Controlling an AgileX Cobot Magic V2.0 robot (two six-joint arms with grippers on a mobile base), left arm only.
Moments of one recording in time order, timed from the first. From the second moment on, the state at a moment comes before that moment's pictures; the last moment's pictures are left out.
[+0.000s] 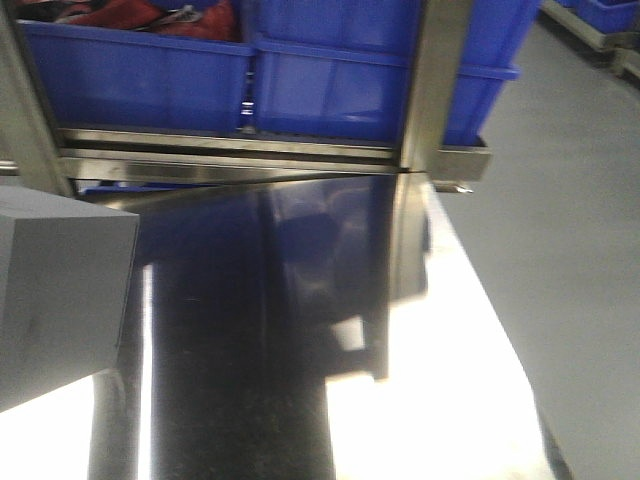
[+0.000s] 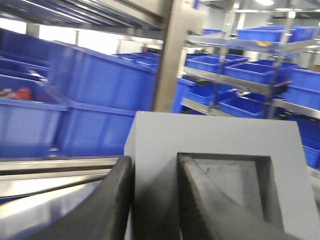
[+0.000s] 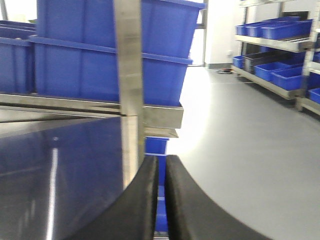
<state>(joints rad) -0.44 0.37 -0.54 -0.29 0.20 0.07</state>
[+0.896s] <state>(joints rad) -0.44 0.37 -0.54 -0.29 0.20 0.07</state>
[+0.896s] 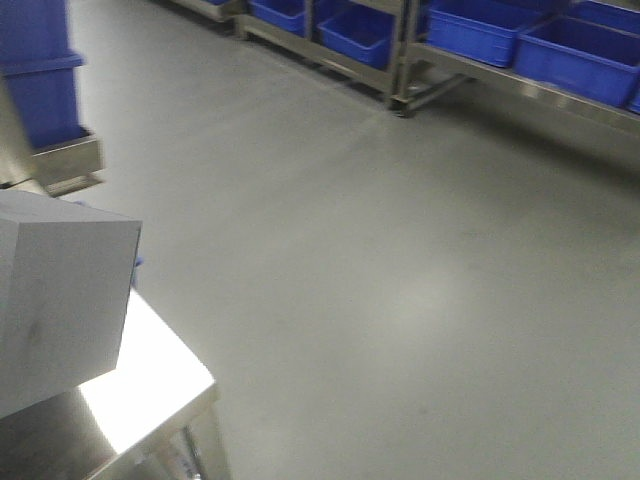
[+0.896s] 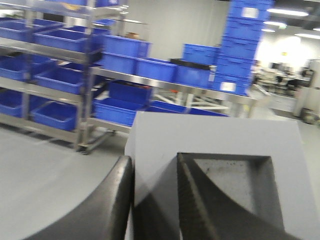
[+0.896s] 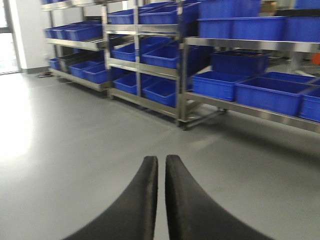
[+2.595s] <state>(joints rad) -0.44 0.37 -0.54 -0.29 0.20 0.07</state>
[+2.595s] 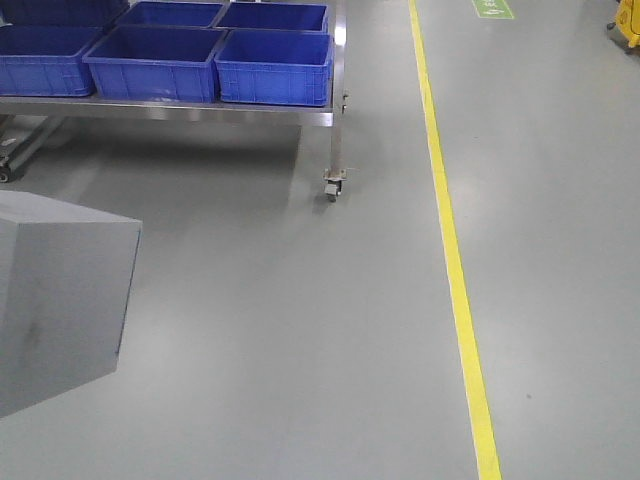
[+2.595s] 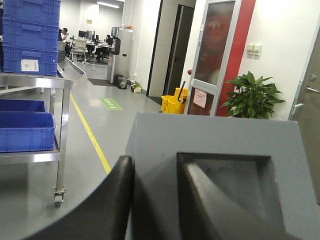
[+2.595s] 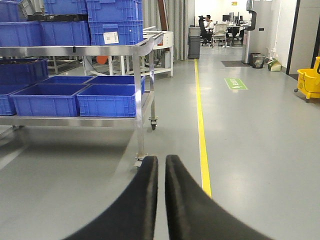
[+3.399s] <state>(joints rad) -0.44 0.37 -0.54 -0.29 0.20 0.07</state>
